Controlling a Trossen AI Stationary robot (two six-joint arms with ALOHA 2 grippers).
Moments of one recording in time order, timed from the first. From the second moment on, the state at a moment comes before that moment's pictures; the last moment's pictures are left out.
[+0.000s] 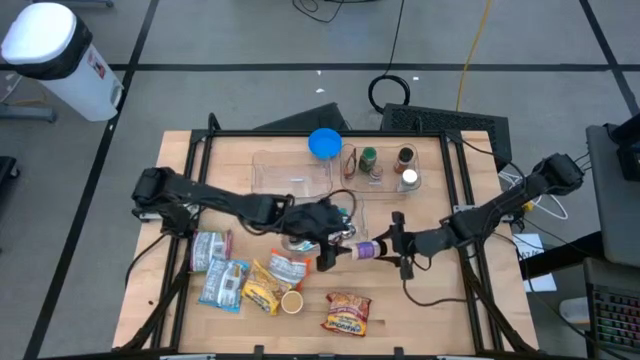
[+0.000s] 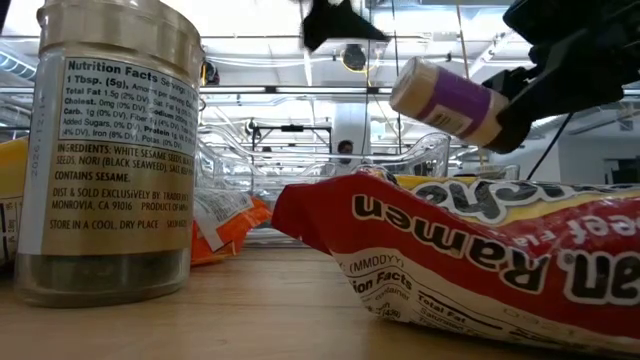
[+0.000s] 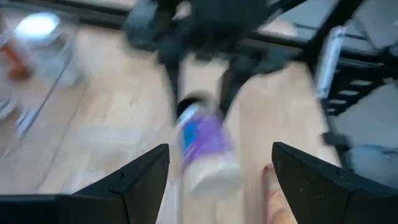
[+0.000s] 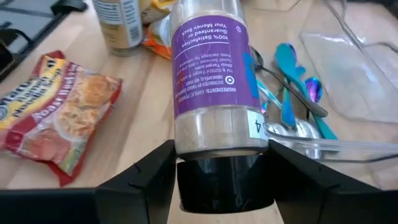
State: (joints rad) left arm -0.18 1.77 1.46 -0.27 -0.06 -0.26; right arm 0.44 1.11 0.44 0.13 0.33 0.14
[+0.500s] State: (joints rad) left arm -0.16 2.14 1.93 -0.64 0.00 -0.14; right arm 0.43 1.11 0.49 0.07 0.33 0.15
